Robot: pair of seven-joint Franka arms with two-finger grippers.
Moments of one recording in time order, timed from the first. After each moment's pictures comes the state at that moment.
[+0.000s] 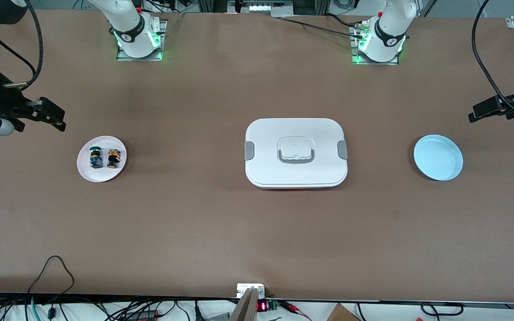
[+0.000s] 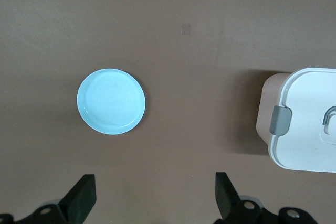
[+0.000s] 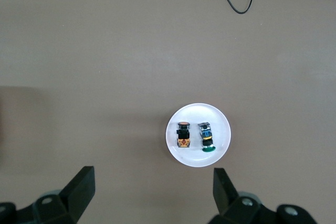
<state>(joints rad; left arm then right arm) 0.18 0.08 -0.10 -1.53 -0.04 1.51 -0.04 0.17 0.09 -0.08 -1.51 -0.03 1.67 0.06</state>
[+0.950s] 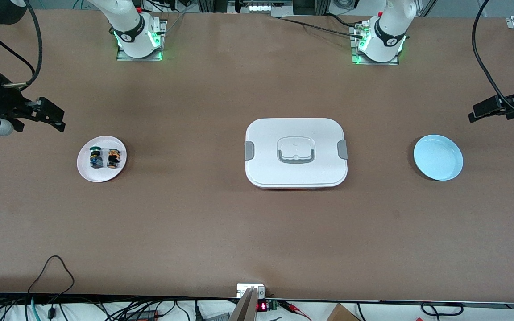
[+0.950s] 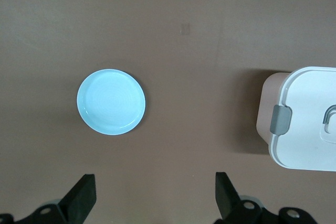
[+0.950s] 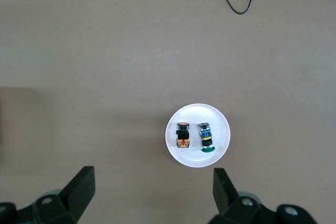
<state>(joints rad) 0.18 0.08 -0.10 -1.53 -0.04 1.51 -0.03 0.17 0.09 -0.08 -1.51 -0.03 1.68 0.06</state>
